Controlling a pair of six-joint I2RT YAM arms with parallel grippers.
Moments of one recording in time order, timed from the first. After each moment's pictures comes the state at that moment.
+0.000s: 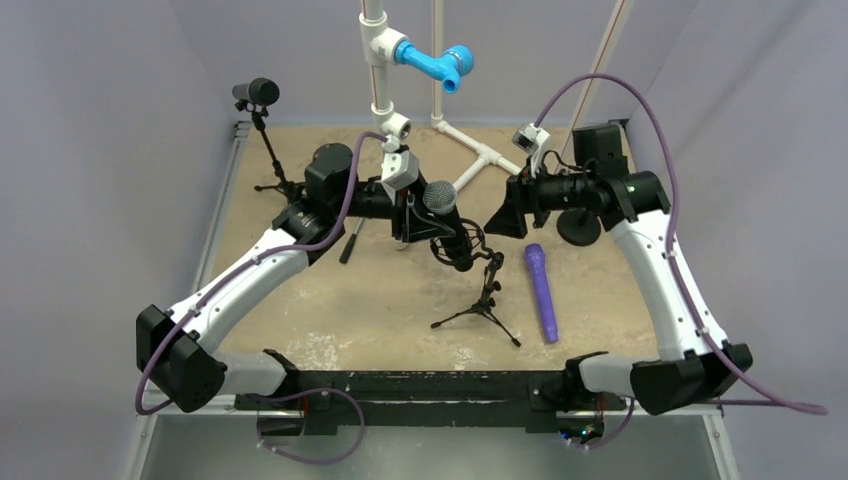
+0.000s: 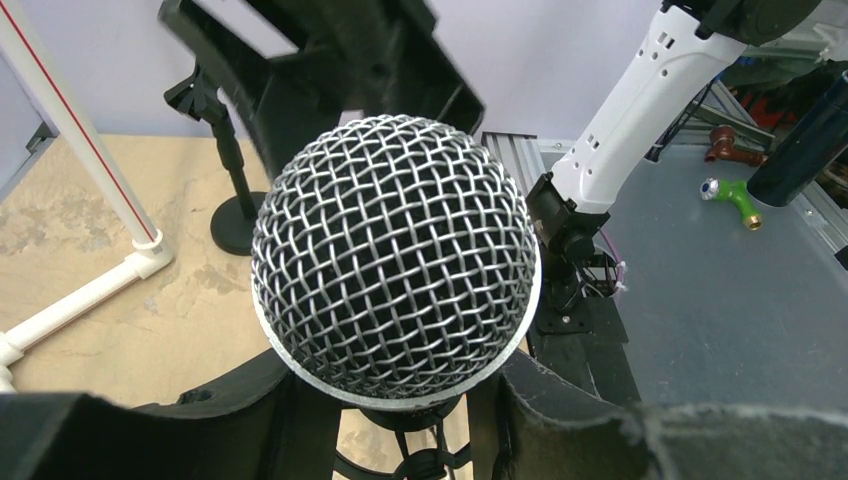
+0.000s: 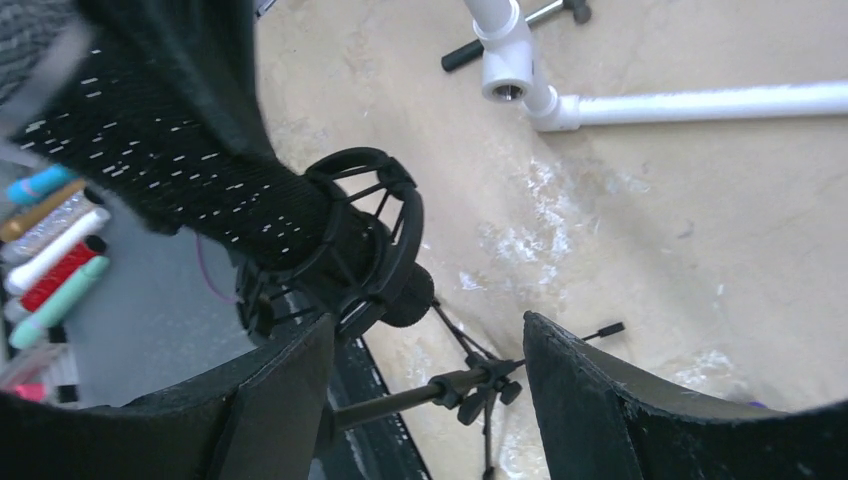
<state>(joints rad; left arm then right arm) -0.62 1.30 1.18 0.10 0.99 -0.05 0.25 1.24 1.50 -1.00 -0.82 -0.18</state>
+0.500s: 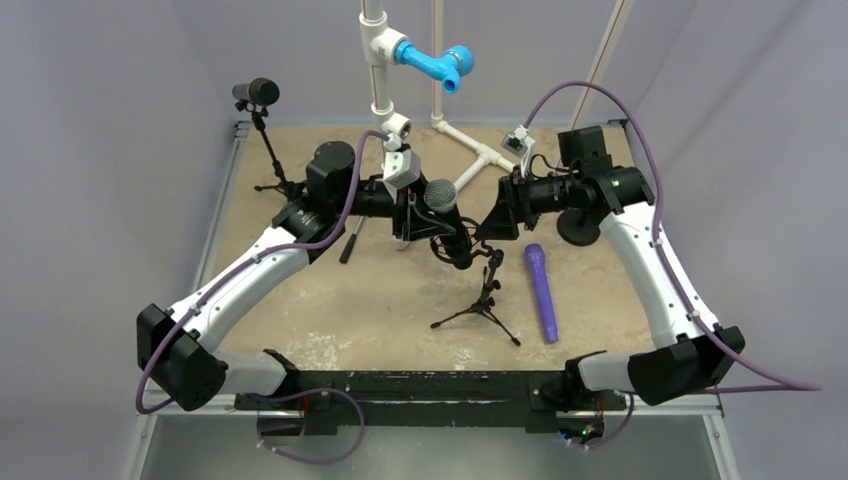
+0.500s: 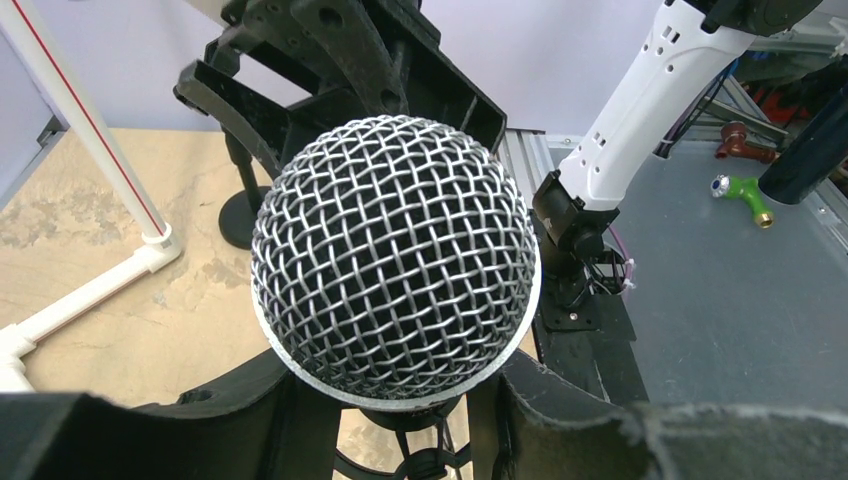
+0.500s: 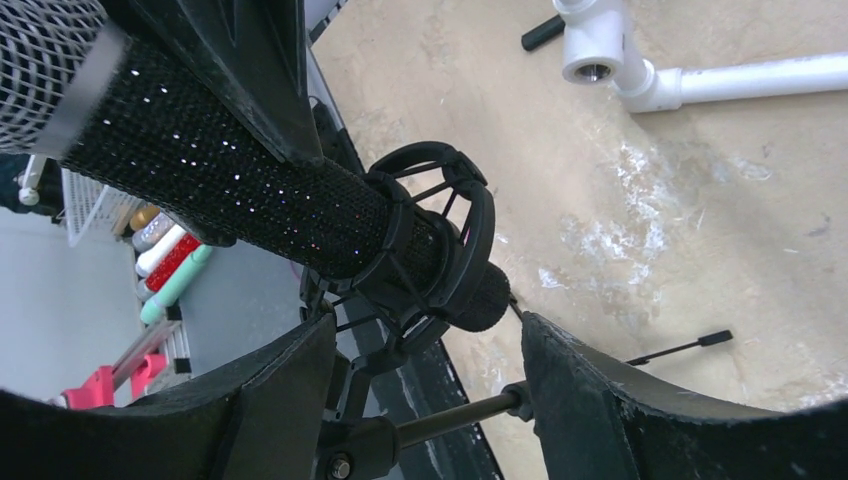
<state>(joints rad) -0.62 1.31 1.20 0.06 0.98 -0.02 0.27 1.33 1.48 -1.00 -0.95 -0.06</state>
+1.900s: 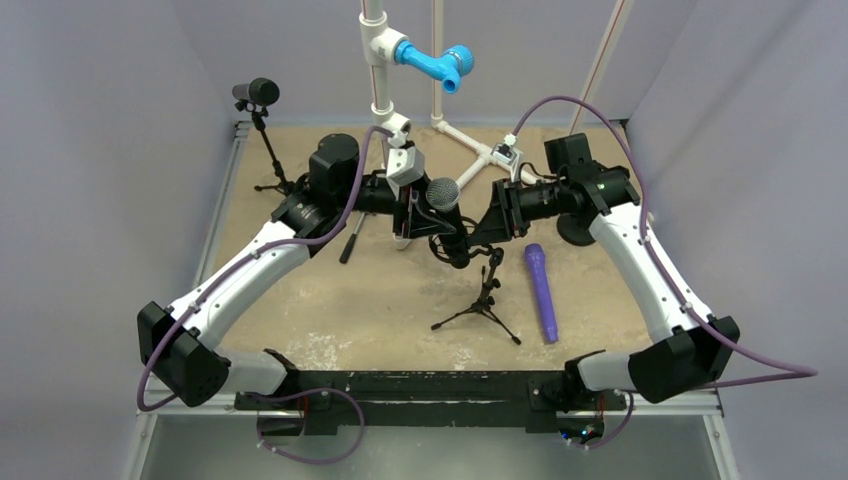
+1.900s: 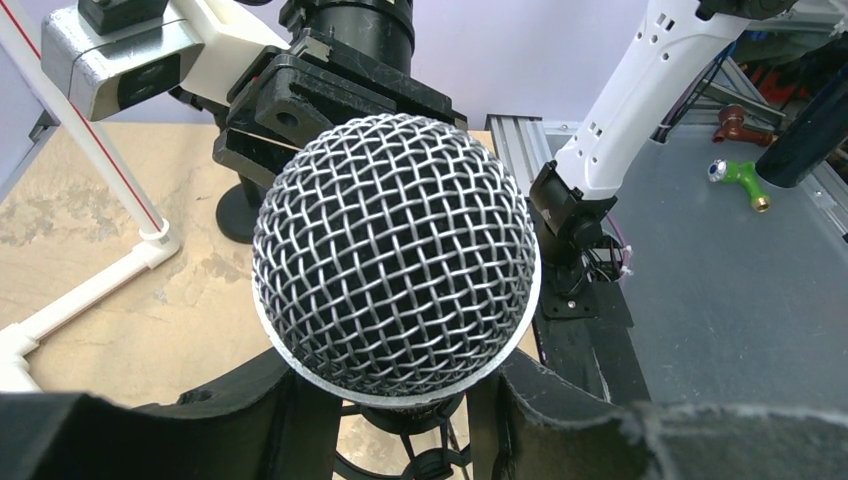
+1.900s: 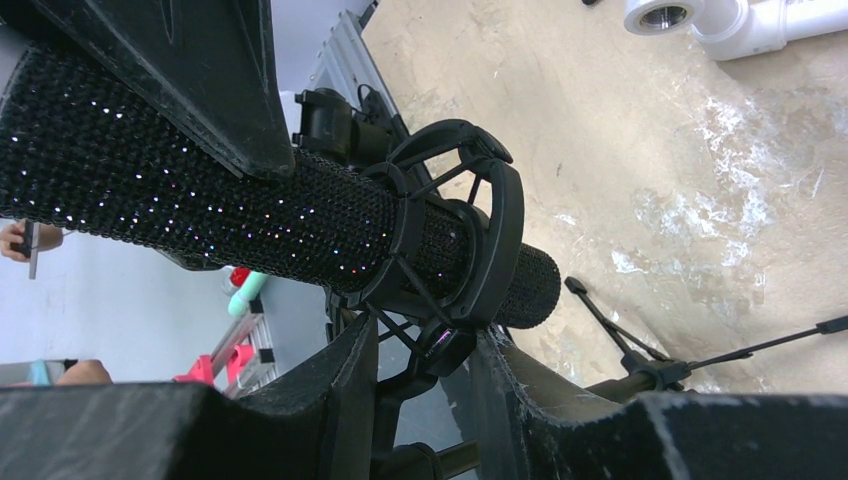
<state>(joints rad) -0.62 1.33 1.27 -0.04 0.99 0.04 0.32 1.35 1.40 -0.96 -0.98 0.08</state>
